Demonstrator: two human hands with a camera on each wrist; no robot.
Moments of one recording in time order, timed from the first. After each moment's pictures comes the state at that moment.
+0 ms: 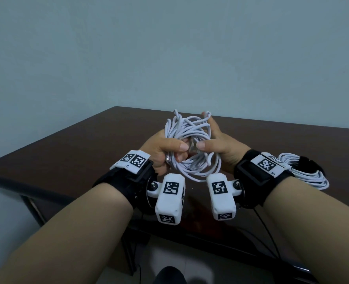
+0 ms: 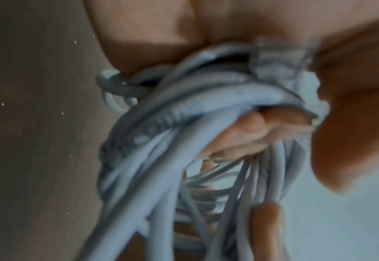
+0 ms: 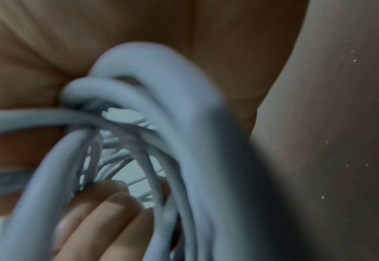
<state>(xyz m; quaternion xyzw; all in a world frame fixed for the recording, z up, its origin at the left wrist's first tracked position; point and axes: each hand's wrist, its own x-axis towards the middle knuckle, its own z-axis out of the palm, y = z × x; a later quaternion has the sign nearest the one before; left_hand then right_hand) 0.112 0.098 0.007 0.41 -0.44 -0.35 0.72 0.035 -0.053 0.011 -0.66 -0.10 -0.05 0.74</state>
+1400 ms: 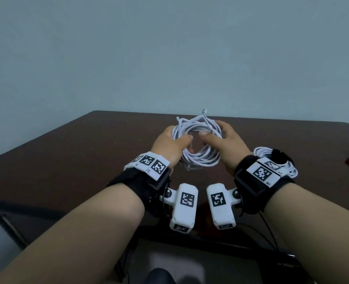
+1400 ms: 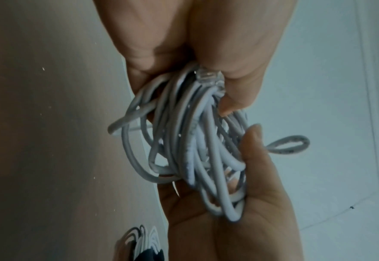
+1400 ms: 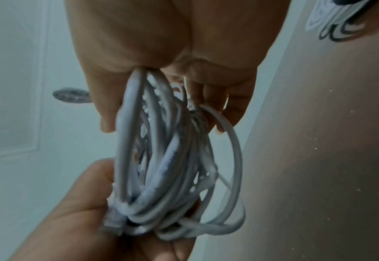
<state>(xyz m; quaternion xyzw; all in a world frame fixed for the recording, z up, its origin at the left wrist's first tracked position) 0.085 0.037 0.002 0.70 -0.28 -0.11 0.65 0.004 -0.093 -0.002 -0.72 0.11 -0.31 0.61</state>
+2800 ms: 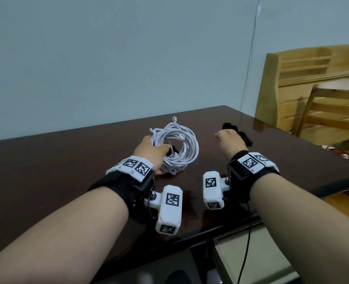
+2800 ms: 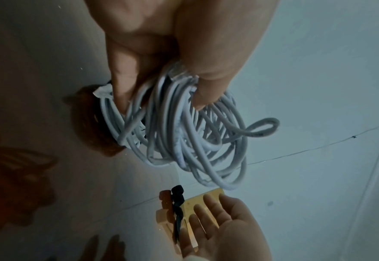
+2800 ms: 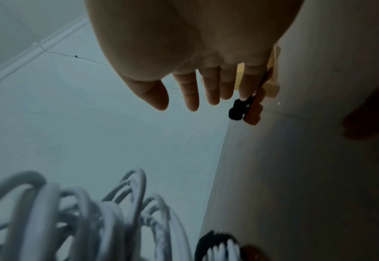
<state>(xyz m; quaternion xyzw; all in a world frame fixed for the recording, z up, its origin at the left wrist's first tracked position) -0.046 -0.144 -0.008 0.73 -0.32 -0.25 0.54 -0.198 -0.280 -0.018 -0.64 0.51 -0.38 0.43</state>
